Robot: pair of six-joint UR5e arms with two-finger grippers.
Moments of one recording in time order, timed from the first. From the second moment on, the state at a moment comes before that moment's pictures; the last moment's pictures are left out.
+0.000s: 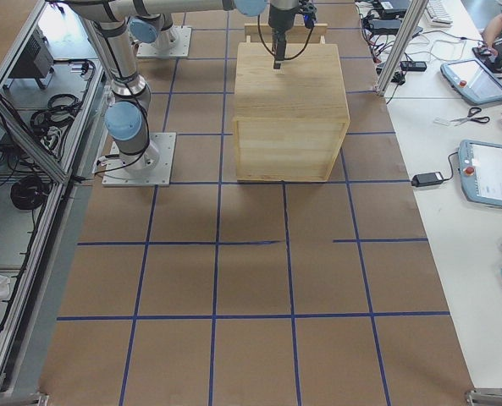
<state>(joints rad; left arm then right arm) -1.75 -1.84 -1.55 -1.31 1.35 -0.27 1.60 -1.49 1.43 -1.47 -1.61 0.02</state>
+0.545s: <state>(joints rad) -1.70 -1.82 -1.59 -1.32 1.38 -0.21 1.60 -1.49 1.43 -1.47 -1.61 0.02</state>
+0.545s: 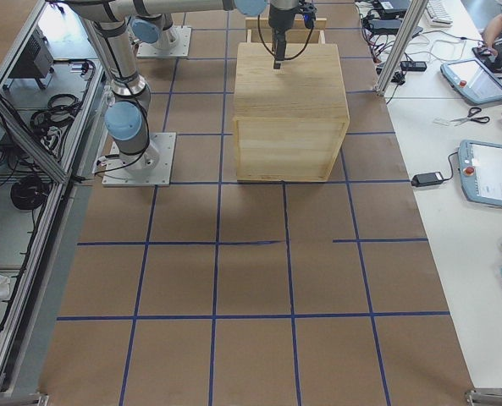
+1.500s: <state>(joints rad) -1.68 -1.79 -1.58 -1.35 1.37 -0.20 1.60 -1.49 1.43 -1.47 -1.61 0.02</state>
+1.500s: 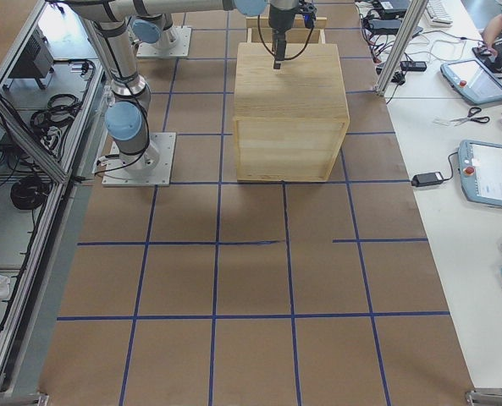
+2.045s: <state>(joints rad) -1.64 -1.73 -1.54 -1.47 1.37 -0.16 1.60 -1.49 1.43 -1.47 -1.61 0.02</state>
